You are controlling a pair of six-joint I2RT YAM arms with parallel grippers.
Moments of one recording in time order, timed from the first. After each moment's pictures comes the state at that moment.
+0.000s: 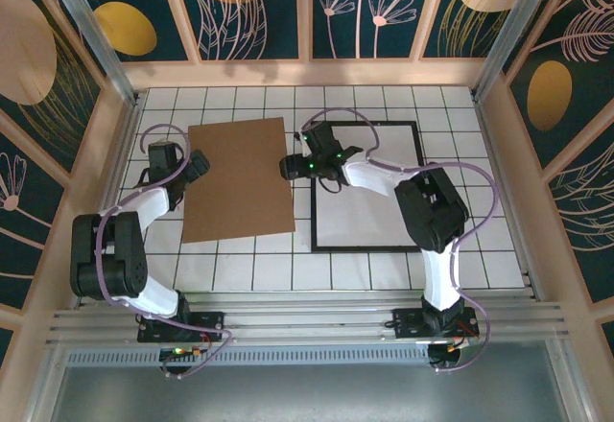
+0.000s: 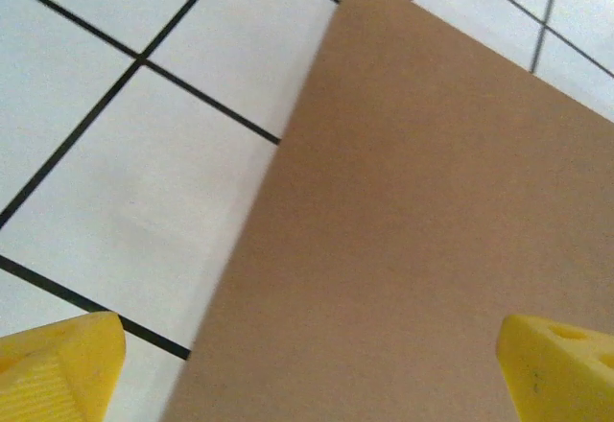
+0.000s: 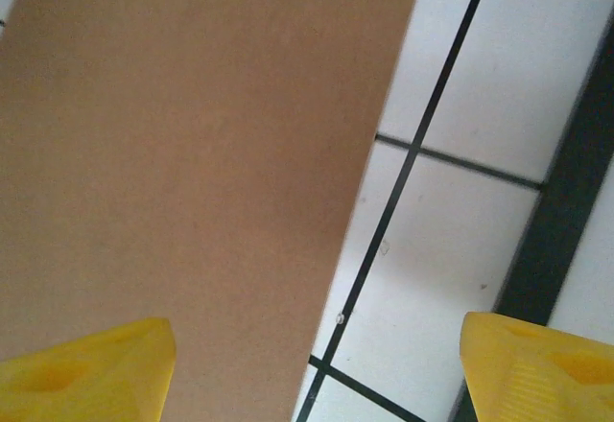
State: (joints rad) left arm 0.06 1.55 0.77 0.04 -0.03 -0.53; right arm 0.69 2.00 1.38 -0.19 -0.13 0.37
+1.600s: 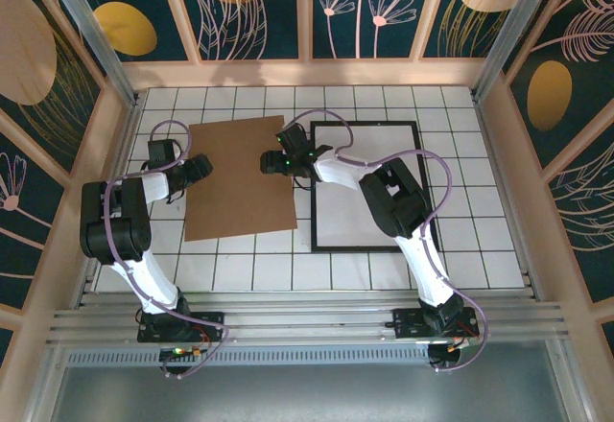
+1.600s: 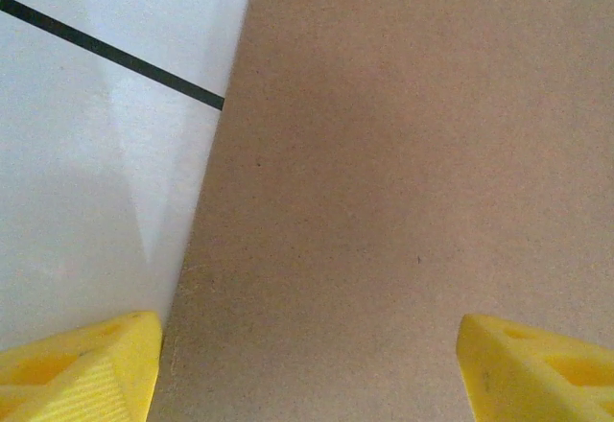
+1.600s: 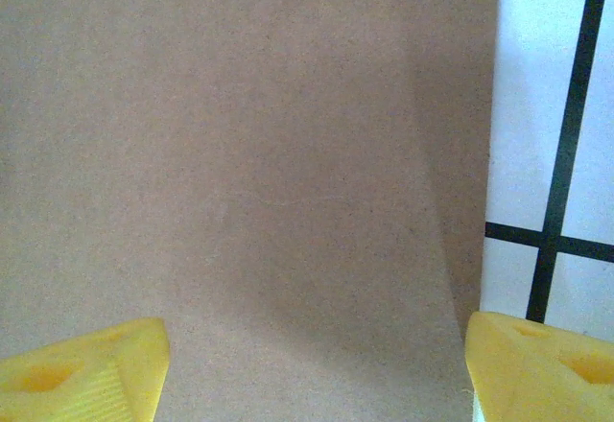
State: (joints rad) left arm 0.12 1.80 0.89 0.04 0.22 -0.42; right arm 0.74 2.29 1.68 -0.20 -0.05 0.60
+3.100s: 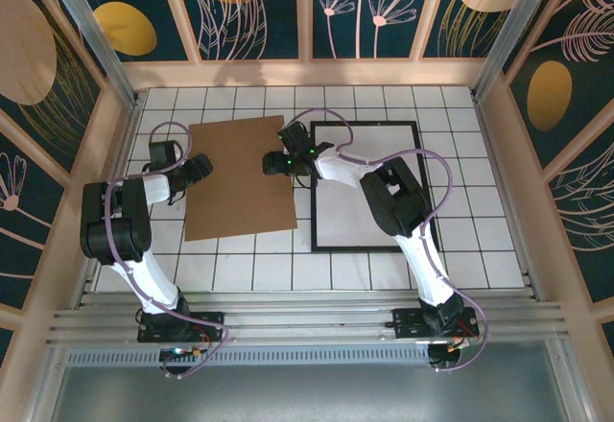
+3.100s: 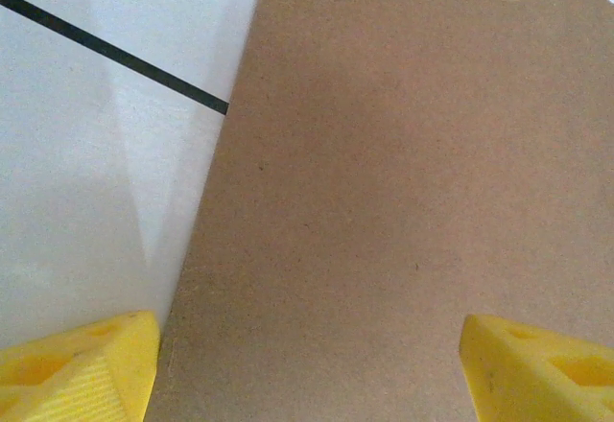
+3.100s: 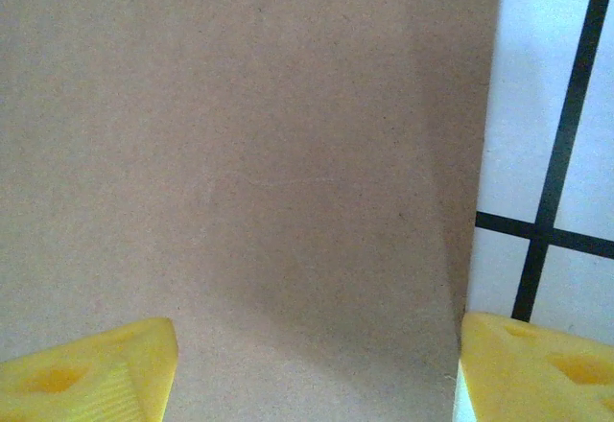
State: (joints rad) left arm 0.12 1.80 0.86 0.10 0.22 -0.46; right arm 0.72 2.30 1.71 -0.26 -0.10 0.56
